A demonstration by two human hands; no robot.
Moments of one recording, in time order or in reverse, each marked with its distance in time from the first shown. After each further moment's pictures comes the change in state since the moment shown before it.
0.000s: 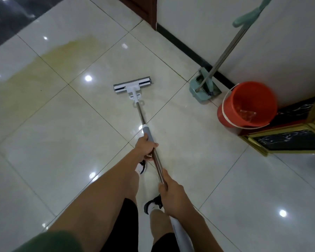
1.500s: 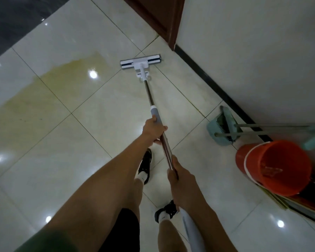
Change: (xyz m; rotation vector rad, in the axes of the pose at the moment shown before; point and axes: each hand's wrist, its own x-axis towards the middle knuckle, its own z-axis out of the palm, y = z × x) left_hand 0.241 0.390 -0.147 -0.080 0.040 0.015; right_hand 0.310 -0.316 -0.152 -0.040 0.147 -0.033
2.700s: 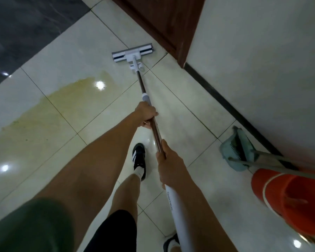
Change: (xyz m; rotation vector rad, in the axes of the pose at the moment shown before) left_hand 0.129 0.158 -0.110 0.214 0.042 0.054; right_hand 0.165 -0.145 0.015 -0.045 -0.001 -0.060
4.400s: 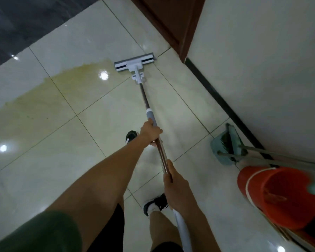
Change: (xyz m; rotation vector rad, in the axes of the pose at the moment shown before) left_hand -0.093 -0.086 0.110 -0.117 0.057 -0.085; right_hand -0.111 0.114 -0.026 -0.071 -0.144 0.067
